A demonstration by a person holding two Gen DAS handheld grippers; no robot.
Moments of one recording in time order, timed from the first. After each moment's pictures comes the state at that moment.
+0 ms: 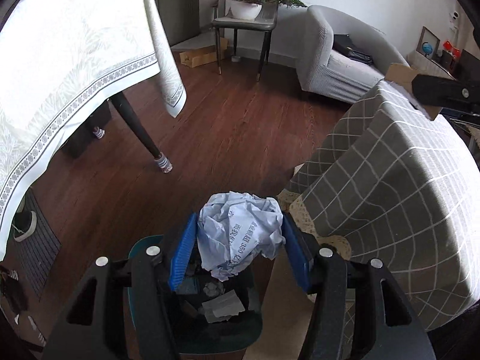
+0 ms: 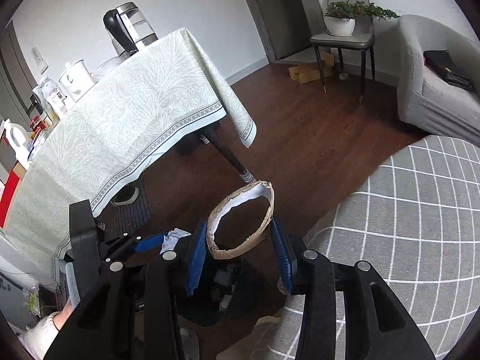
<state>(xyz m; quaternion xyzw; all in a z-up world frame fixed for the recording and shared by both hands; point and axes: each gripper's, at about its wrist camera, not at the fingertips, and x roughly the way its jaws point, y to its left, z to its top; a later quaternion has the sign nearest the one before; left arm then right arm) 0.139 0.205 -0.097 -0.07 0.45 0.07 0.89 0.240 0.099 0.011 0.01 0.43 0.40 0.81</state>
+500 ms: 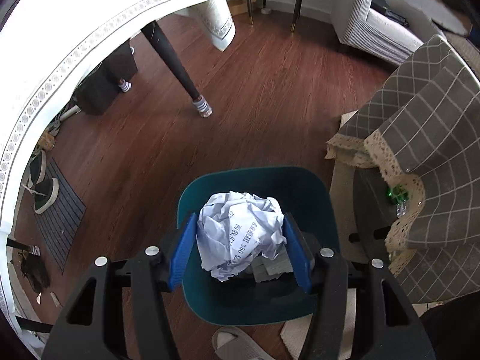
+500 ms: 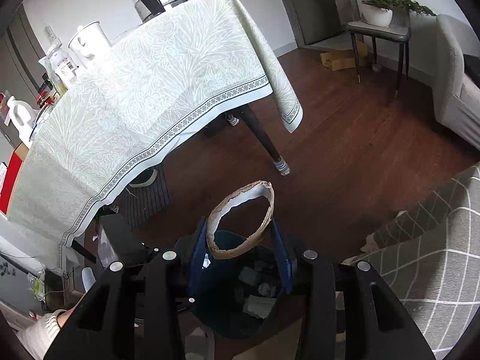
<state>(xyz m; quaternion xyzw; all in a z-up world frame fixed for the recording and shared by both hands) 0.110 0.269 -0.163 -0.04 0.55 0.13 0.82 0.227 0.201 -0.016 -0.02 0.45 0.45 0.77</state>
